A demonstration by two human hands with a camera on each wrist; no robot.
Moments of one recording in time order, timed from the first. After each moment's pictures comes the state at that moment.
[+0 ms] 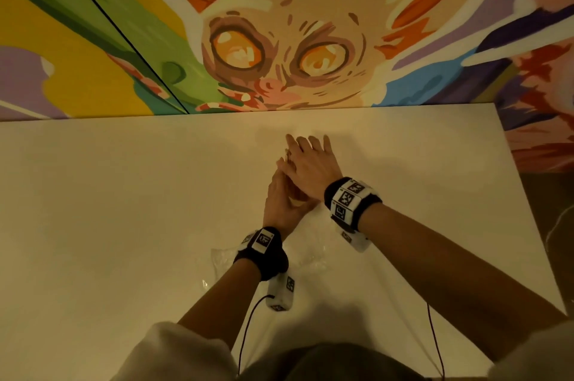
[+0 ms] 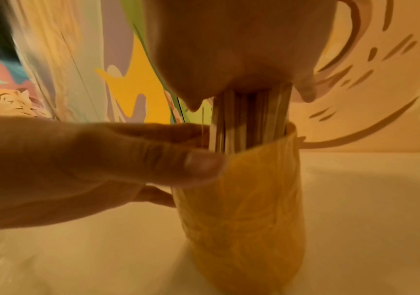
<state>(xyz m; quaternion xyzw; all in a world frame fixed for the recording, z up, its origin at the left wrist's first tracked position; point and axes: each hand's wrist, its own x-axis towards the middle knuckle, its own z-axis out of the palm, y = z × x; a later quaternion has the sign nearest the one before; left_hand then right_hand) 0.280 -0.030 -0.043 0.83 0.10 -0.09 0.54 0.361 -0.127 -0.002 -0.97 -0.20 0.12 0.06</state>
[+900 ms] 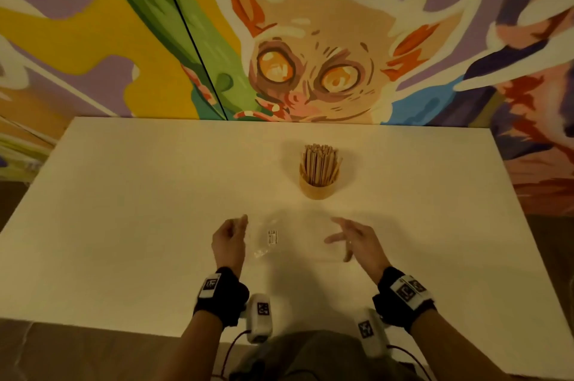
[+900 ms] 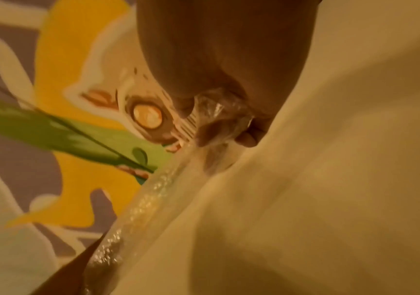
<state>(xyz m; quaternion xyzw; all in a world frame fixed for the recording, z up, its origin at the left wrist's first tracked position) 0.131 0.060 -0.018 0.72 0.39 0.07 0.57 0.175 -0.209 0.000 -0.74 0.08 0.25 0.62</state>
